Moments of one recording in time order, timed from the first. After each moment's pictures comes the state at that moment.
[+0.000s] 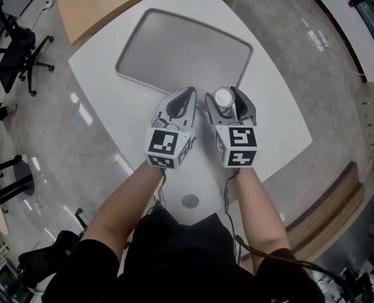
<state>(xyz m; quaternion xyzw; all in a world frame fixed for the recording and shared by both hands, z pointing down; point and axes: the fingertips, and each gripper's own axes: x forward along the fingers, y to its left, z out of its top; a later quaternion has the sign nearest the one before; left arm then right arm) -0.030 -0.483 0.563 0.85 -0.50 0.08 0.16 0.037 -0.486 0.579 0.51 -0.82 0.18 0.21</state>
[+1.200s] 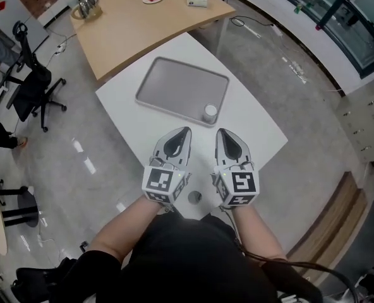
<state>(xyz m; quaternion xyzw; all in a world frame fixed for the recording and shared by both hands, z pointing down) -0.044 -0.335 0.382 0.87 -0.48 0.03 0.10 0.045 -0.331 0.382 0.56 -0.82 0.10 0.07</state>
